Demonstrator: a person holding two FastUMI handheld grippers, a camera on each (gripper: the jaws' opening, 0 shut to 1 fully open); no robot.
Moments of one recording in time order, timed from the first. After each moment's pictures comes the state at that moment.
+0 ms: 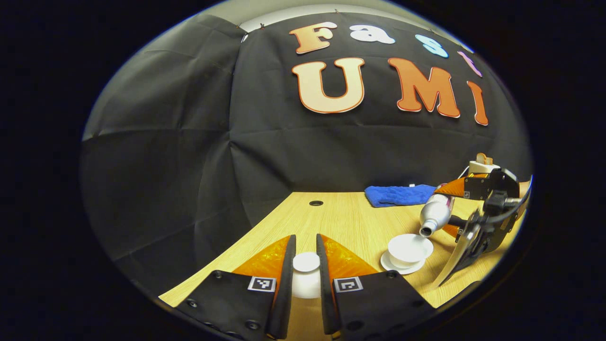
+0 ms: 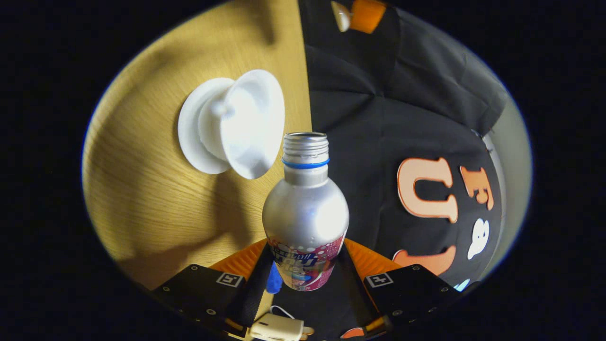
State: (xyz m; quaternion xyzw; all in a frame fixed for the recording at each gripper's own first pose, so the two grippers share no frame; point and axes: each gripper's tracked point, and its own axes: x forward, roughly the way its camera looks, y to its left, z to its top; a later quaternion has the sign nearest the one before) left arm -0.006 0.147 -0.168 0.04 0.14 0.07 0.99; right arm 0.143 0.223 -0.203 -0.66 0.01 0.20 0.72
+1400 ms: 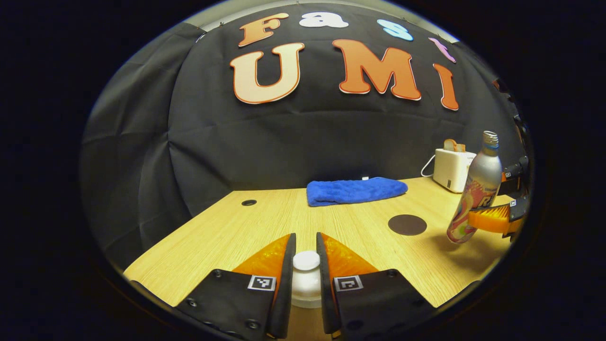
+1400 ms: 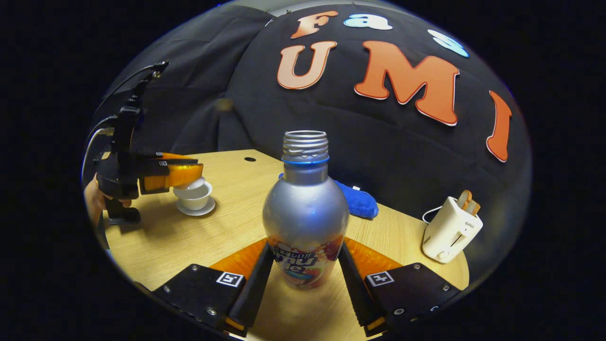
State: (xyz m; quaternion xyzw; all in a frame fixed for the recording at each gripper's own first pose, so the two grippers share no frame) left arm 0.059 -0.009 -0.214 0.03 0.17 -0.02 0.98; right arm 0.086 0.074 -0.215 -0.08 0.20 0.18 0.96
